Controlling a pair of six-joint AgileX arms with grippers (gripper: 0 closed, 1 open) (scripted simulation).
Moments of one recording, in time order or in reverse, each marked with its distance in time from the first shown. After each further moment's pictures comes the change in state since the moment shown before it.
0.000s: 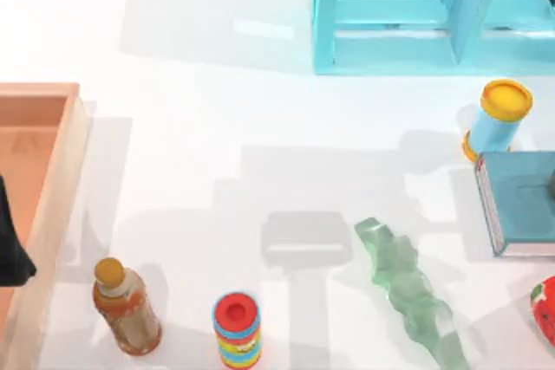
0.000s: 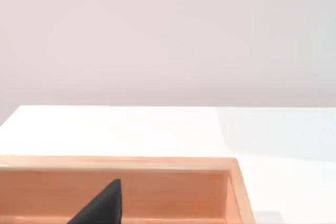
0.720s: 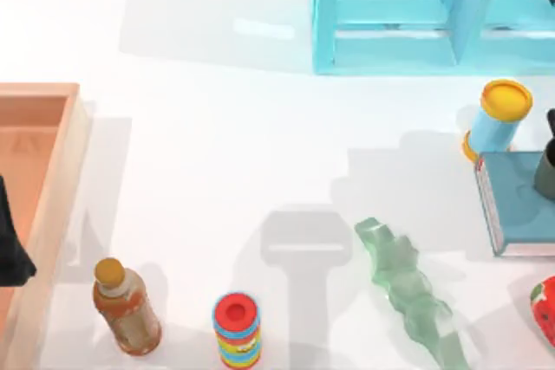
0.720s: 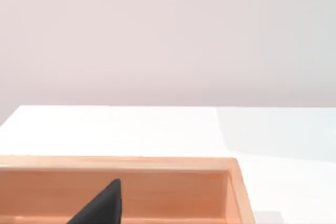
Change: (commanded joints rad) left arm 0.000 0.000 0.000 0.000 0.000 0.000; right arm 0.002 0.035 -0.337 0.370 0.000 0.004
